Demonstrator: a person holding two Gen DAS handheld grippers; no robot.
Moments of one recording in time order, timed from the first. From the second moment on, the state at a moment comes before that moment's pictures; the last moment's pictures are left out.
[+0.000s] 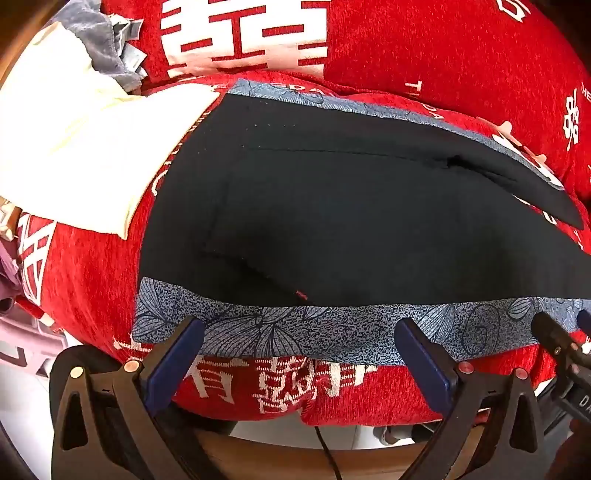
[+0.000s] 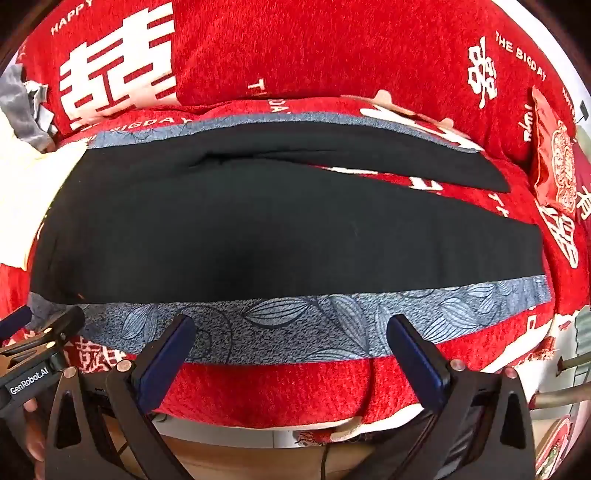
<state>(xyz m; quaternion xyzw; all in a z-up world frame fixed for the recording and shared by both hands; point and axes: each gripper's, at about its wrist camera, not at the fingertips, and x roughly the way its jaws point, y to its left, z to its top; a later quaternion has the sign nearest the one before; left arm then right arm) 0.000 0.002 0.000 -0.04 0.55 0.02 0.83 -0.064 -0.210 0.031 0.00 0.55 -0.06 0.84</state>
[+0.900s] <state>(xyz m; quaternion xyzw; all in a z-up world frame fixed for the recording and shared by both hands) 0.086 0.002 -0.011 0.02 0.55 0.03 0.84 0.036 -0.197 0.021 -0.04 0.55 -0.02 0.83</state>
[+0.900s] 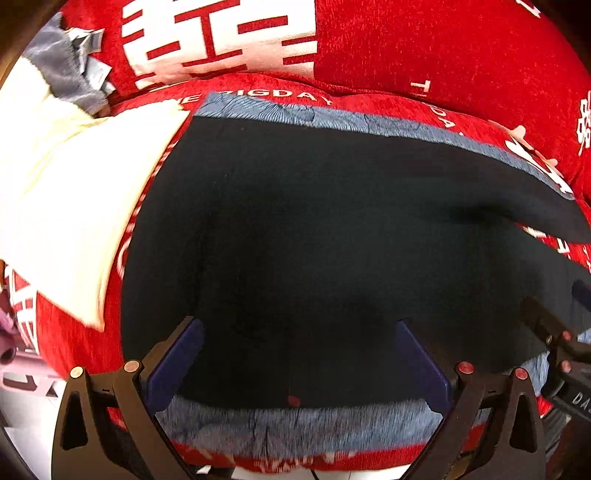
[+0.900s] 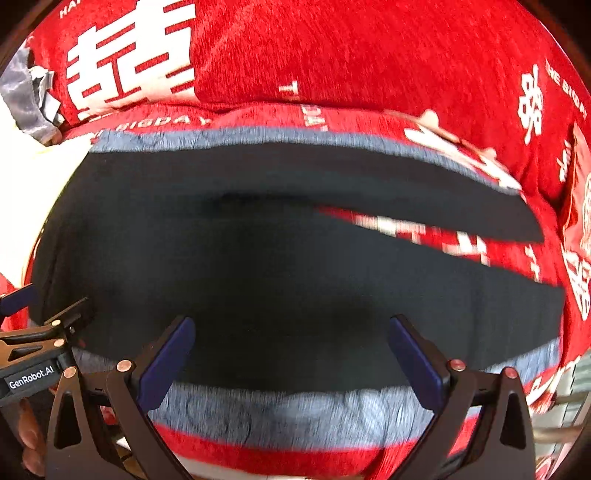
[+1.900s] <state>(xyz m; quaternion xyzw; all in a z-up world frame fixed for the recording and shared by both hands) 0.233 0.007 -0.006 0.01 0.57 0.03 0.82 0.256 -0.129 -0.071 -0.21 0.57 0.28 0.74</state>
